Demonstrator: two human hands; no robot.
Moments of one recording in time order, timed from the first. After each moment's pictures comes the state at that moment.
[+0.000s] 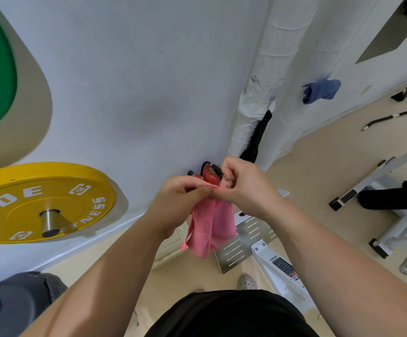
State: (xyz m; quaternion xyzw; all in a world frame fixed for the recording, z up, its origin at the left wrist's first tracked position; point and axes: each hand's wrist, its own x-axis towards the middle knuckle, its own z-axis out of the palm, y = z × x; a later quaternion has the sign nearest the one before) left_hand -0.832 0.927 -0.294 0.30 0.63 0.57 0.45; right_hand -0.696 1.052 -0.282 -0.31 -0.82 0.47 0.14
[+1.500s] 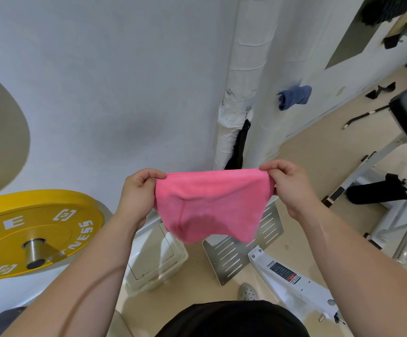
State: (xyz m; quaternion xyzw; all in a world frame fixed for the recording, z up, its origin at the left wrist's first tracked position) left_hand -0.882 0.965 -0.319 0.22 0.72 0.58 0.31; right_hand -0.614 1.123 -0.288 -0.53 -0.60 0.51 0.33
